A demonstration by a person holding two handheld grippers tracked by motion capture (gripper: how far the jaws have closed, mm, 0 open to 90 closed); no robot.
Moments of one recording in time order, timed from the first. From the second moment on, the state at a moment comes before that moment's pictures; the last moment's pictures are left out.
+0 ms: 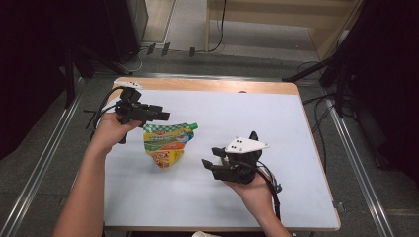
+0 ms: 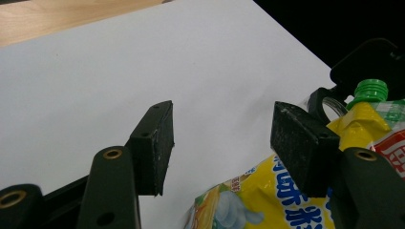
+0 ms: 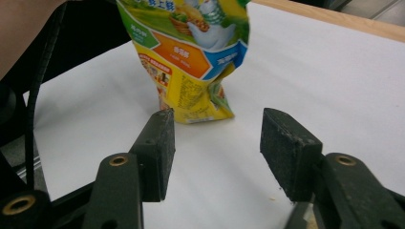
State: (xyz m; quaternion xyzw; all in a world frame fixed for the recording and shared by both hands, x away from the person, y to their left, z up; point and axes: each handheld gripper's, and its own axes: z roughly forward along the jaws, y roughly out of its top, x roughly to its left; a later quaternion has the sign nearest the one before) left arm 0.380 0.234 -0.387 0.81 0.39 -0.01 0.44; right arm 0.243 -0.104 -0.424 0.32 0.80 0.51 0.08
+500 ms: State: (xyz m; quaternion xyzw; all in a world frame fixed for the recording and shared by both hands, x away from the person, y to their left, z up) left arm 0.381 0.234 -0.394 0.81 0.39 -0.02 0.44; right arm 0.249 -0.129 -0.405 0.33 0.79 0.50 0.09
